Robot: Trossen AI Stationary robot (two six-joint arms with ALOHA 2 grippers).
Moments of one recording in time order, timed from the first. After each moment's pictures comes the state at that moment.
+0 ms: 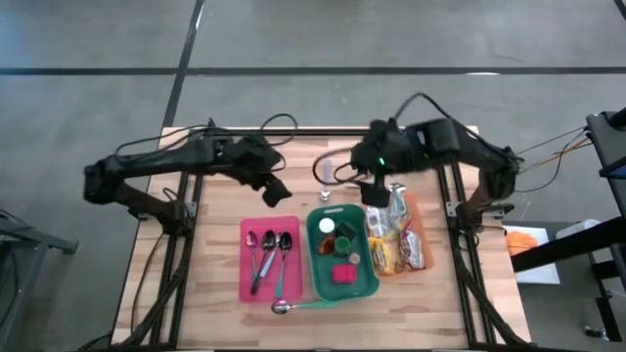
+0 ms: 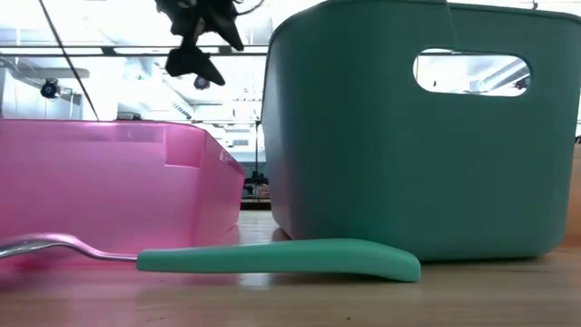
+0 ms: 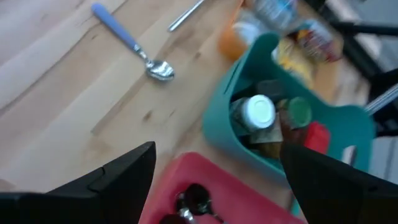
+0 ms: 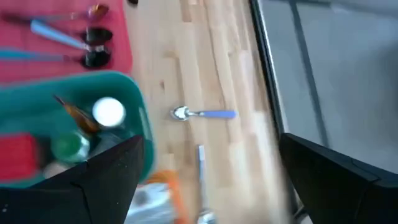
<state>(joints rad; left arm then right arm) 0.22 1.34 1.24 -0.80 0.13 -0.54 0.05 1.74 2.27 -1.55 0.33 0.09</state>
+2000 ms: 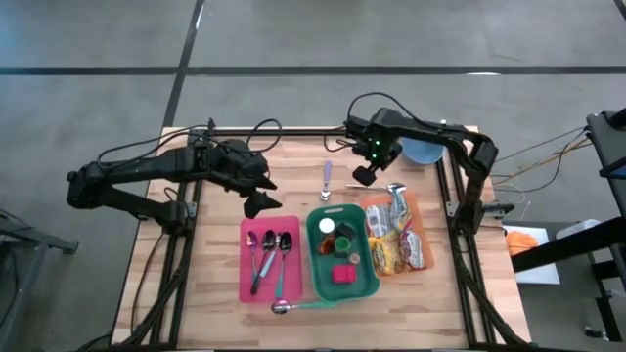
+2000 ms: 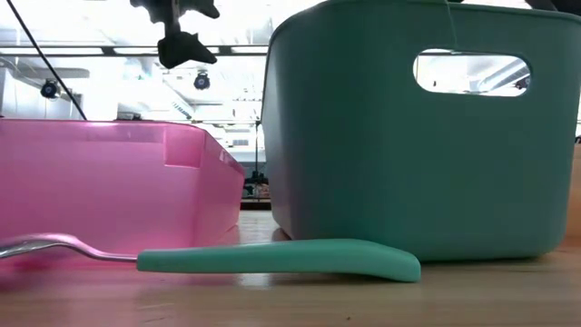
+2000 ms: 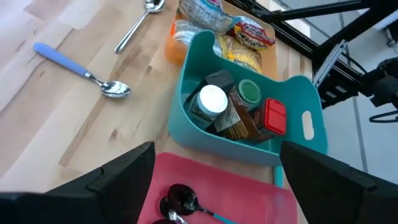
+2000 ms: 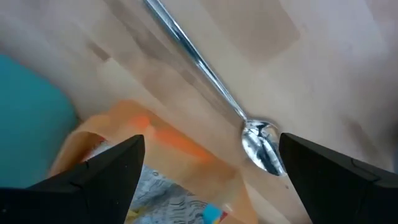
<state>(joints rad) 0.18 1.14 1.07 -0.65 0.24 -0.37 -0.55 1.88 1.51 -1.32 -0.16 0.22</state>
